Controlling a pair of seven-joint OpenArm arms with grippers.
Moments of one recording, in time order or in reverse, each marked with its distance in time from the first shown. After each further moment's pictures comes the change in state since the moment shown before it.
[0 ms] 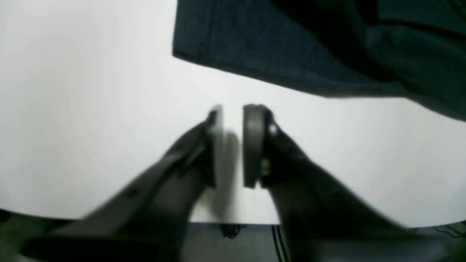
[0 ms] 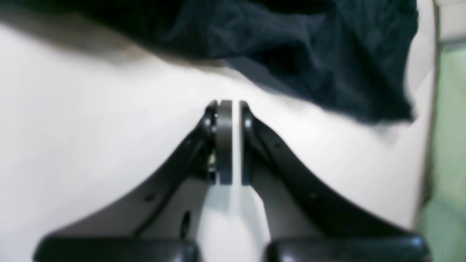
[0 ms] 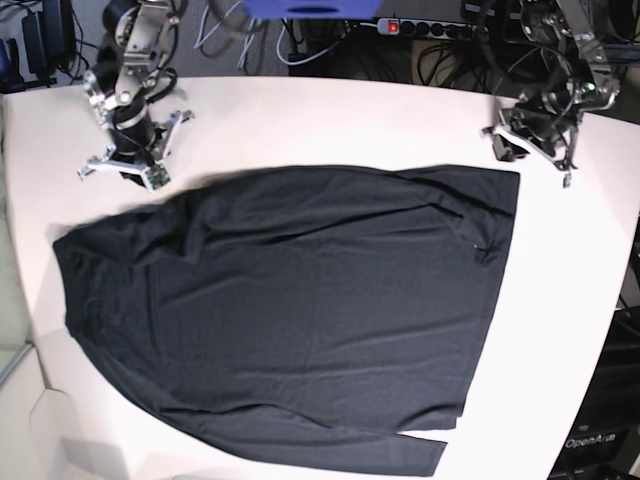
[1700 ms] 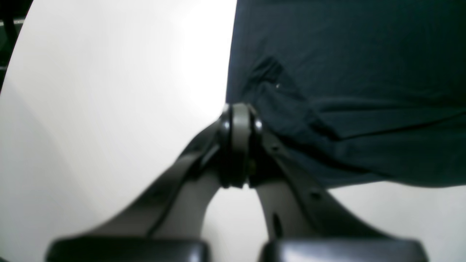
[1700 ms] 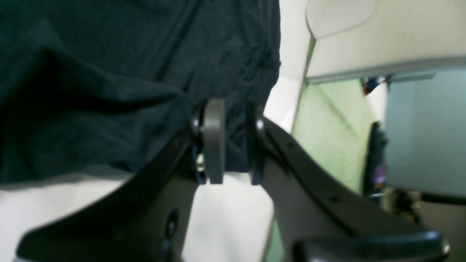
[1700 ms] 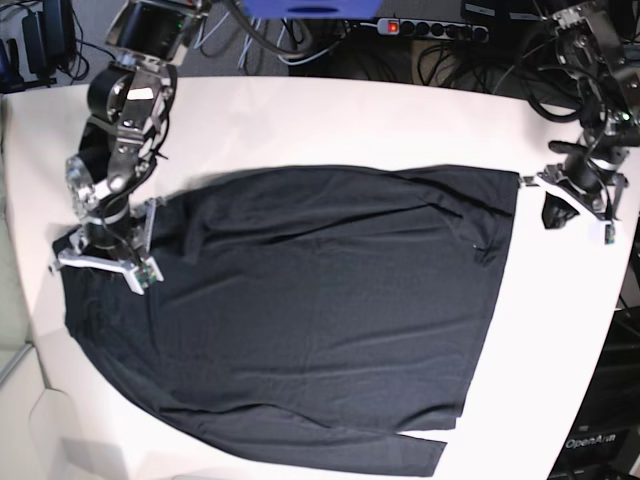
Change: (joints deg) left arm -4.7 -7.1 0.6 5.9 0.1 0.2 -7.2; right arm 14.6 3.7 -8.4 8.2 -7.7 0.9 -20.0
